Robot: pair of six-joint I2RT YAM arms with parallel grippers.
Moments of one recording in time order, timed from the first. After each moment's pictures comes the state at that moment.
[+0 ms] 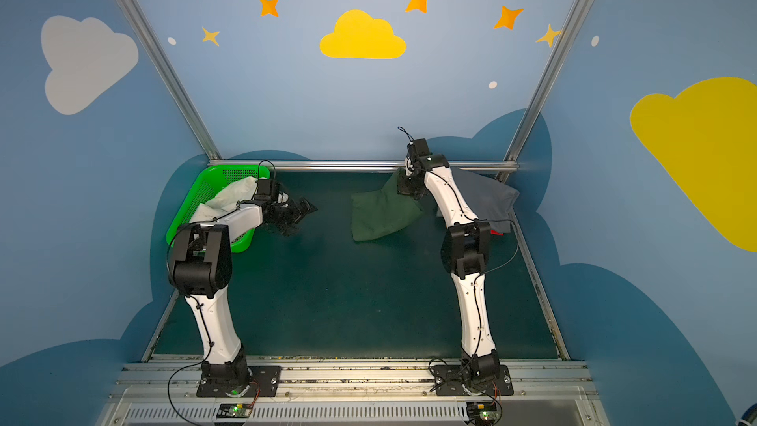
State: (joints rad) left arm -0.04 2.03 1.41 -0.35 0.46 -0.77; right arm 0.30 2.35 2.41 -1.10 -0.14 0.23
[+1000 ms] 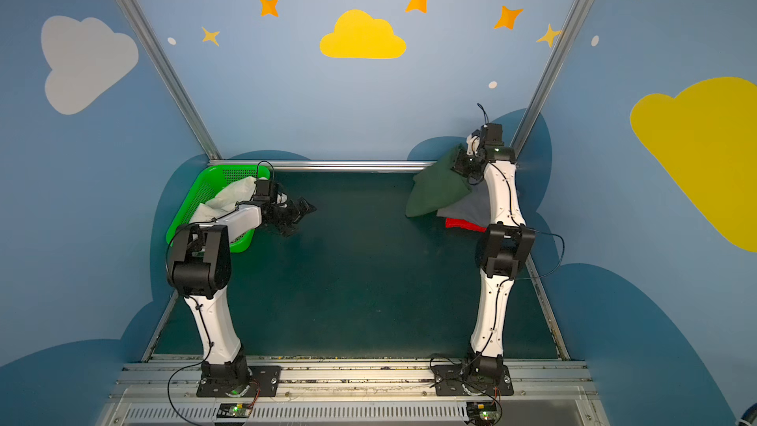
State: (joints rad) left arm -0.03 2.03 1.40 -0.34 0.46 -0.78; right arm -0.07 2.30 2.45 -0.99 -0.41 0.29
